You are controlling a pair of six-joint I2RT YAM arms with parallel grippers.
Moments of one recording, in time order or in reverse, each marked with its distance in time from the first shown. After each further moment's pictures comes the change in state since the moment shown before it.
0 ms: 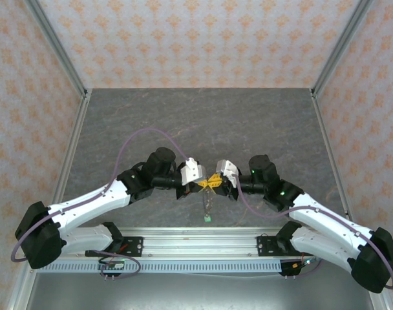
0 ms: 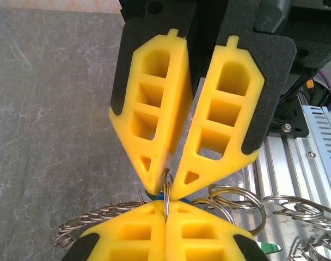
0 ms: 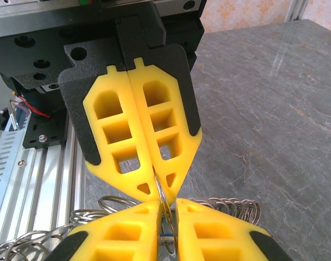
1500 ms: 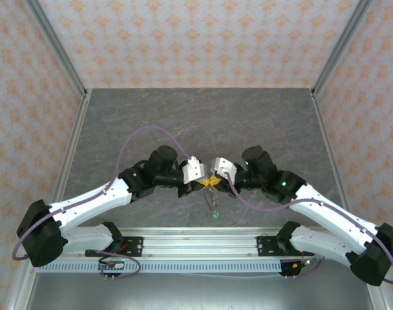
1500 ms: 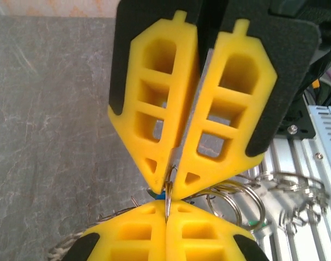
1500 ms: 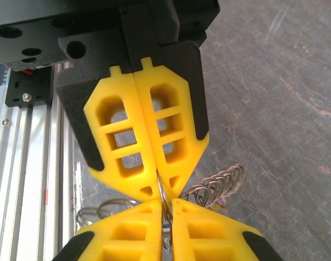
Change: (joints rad) left arm -0.001 0.018 0.030 -0.005 -0.015 0.026; right arm 0.042 0.044 0.214 -0.348 0.124 -0.150
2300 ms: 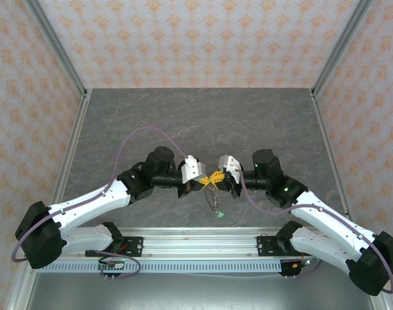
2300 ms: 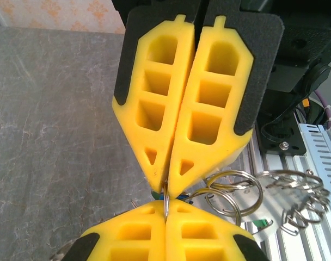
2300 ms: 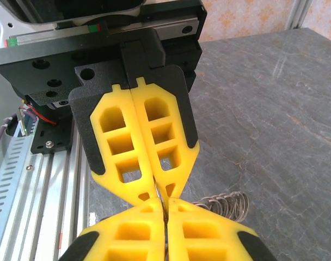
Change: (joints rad) left arm 0.010 -0.018 -0.041 0.083 0.041 -0.061; right arm -0.097 -0.045 -0.142 0.261 -0.194 0.122
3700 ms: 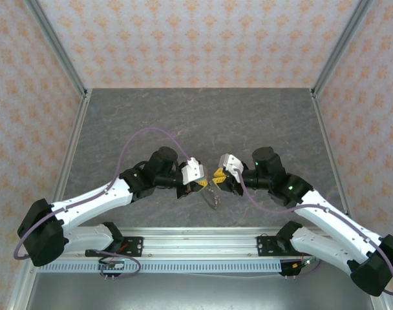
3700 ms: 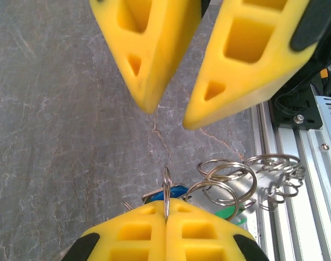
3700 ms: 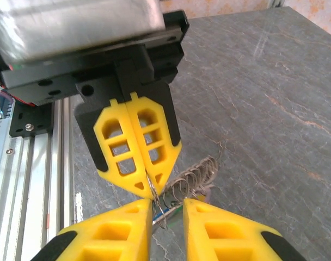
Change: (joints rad) left arm -0.002 0.030 0.023 -0.094 -0.051 0.056; right arm 0.018 -0.020 0.088 -0.192 0.121 -0.057
